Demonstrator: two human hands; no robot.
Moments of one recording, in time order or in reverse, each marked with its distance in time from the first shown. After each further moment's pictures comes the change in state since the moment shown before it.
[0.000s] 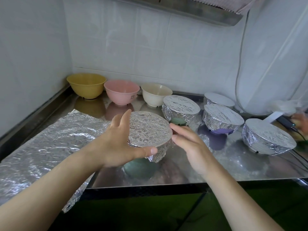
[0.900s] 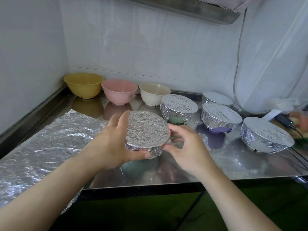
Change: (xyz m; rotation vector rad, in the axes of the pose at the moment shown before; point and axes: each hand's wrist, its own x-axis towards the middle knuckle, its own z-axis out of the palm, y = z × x) left_hand 0.002 -0.009 0.011 0.084 0.130 0.110; right_hand 0.003 0.012 0.005 -0.335 0.109 -0.173
